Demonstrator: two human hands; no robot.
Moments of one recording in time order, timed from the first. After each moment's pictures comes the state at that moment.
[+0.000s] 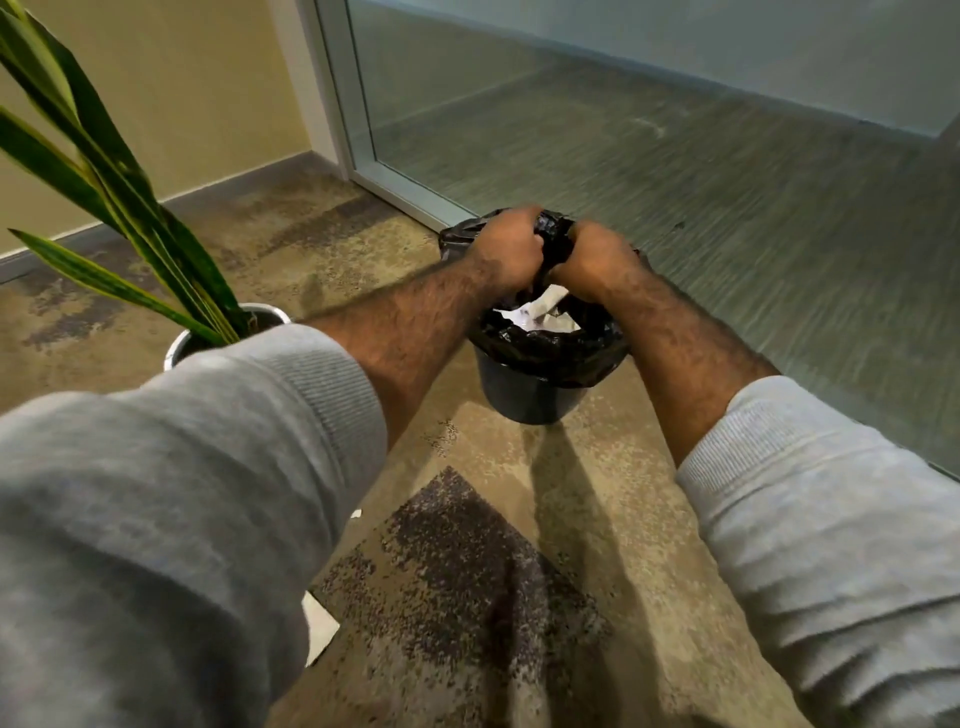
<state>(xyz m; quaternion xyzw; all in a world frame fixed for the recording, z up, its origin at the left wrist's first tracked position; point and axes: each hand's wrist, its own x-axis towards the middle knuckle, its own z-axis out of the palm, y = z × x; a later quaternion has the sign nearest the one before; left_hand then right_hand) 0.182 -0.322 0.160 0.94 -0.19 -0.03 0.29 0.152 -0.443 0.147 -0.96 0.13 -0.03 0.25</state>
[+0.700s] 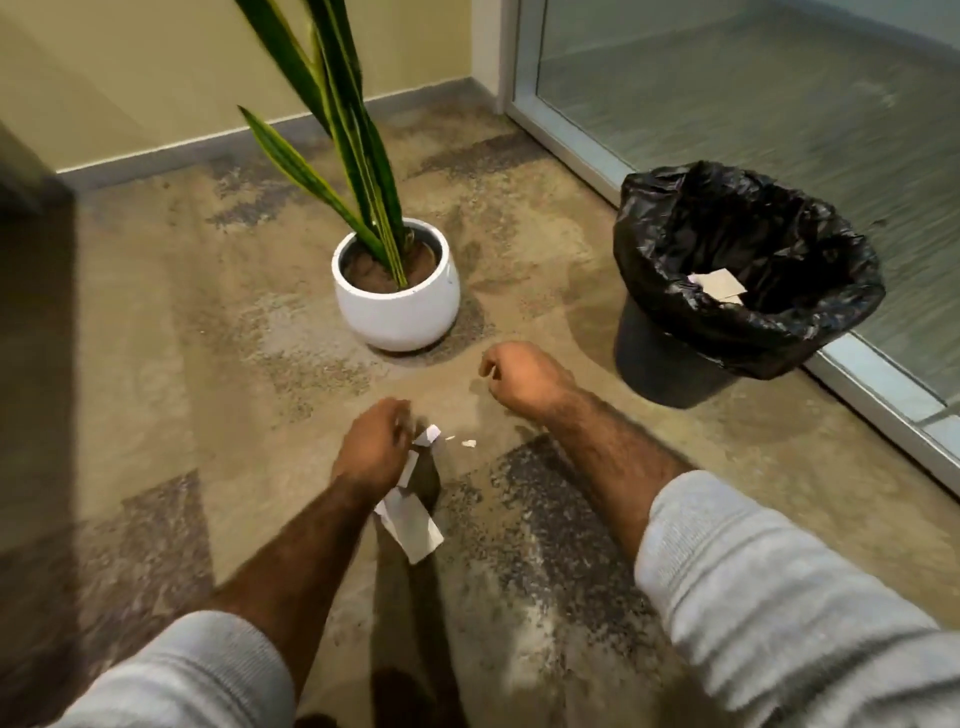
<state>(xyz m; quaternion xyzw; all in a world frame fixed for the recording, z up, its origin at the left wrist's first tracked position) 0.004 -0.019 -0.079 0.95 0.11 -0.06 0.29 0.099 -0.224 -0.006 -0.96 -0.16 0.16 0.18</state>
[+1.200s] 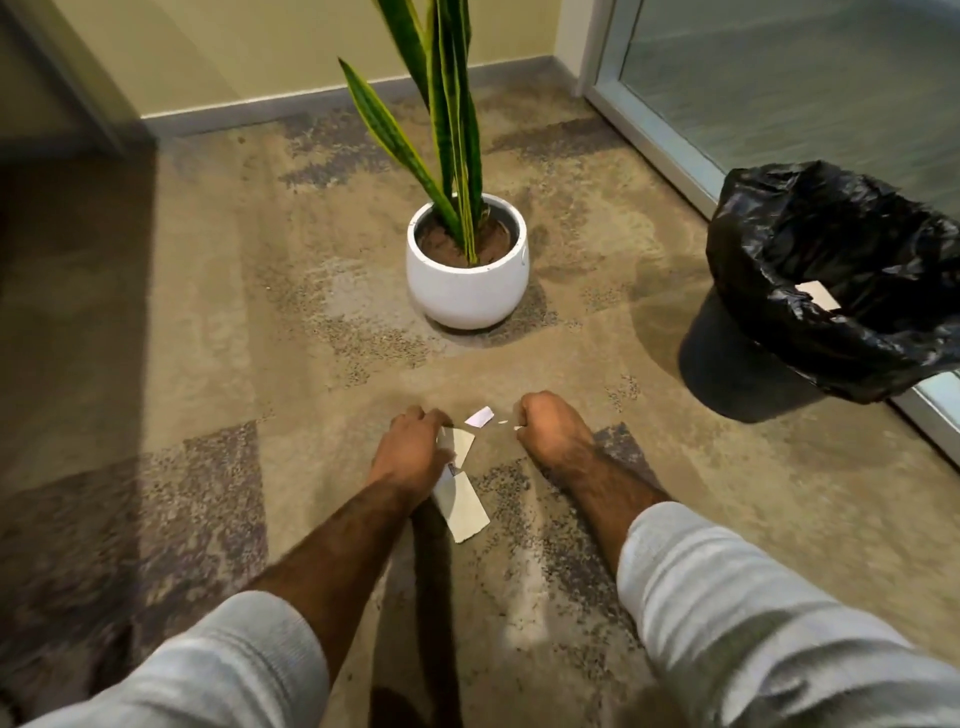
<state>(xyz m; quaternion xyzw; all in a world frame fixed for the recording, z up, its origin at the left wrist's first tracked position) -0.028 0.000 -0.103 0.96 0.11 -0.10 0.23 0.059 -0.189 -0.096 -0.96 -0.15 0.18 0.15</state>
